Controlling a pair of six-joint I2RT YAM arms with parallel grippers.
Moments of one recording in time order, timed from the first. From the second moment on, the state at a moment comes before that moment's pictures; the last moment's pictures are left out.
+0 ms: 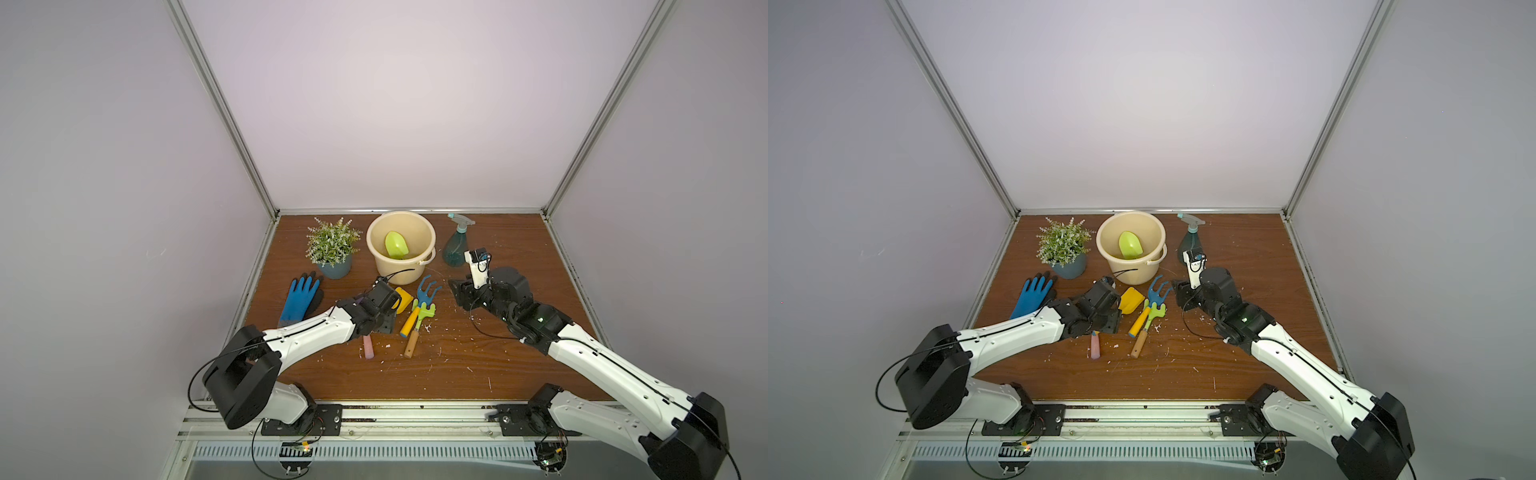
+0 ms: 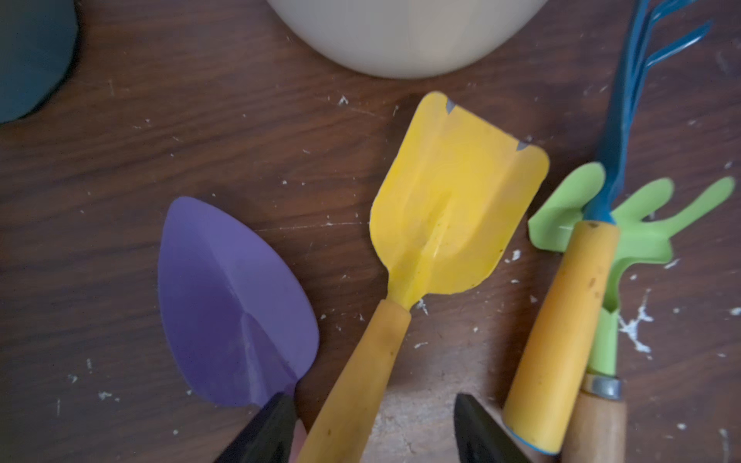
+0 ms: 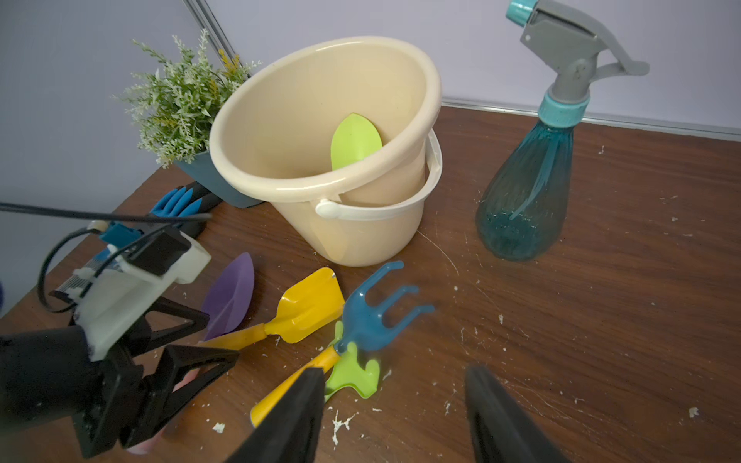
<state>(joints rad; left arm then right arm) -0.76 1.44 0.81 -0.48 -0.23 -0.48 0.67 1.02 0.80 -0.26 0.15 0.24</state>
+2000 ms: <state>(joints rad) -0.84 1.08 0.74 -0.34 0.06 -0.33 0.57 0.99 0.72 -0.15 -0.13 0.37</state>
